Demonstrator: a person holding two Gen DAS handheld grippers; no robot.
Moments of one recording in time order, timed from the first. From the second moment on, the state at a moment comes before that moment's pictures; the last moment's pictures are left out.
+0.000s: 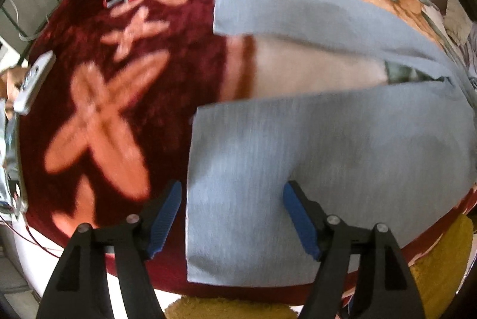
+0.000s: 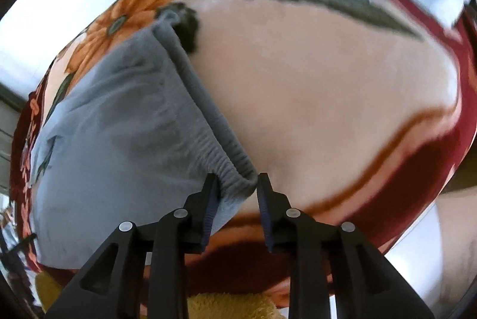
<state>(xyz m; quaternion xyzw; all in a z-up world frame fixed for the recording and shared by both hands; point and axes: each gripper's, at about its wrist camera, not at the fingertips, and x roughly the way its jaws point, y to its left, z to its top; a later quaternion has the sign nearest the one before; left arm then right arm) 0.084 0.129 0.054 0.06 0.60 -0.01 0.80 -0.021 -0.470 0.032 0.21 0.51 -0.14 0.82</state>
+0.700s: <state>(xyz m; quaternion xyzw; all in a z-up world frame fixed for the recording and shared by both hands) 0.265 0.023 0.081 0.12 0.58 -0.13 0.80 0.206 -0.395 0.057 0.02 0.57 0.04 0.82</state>
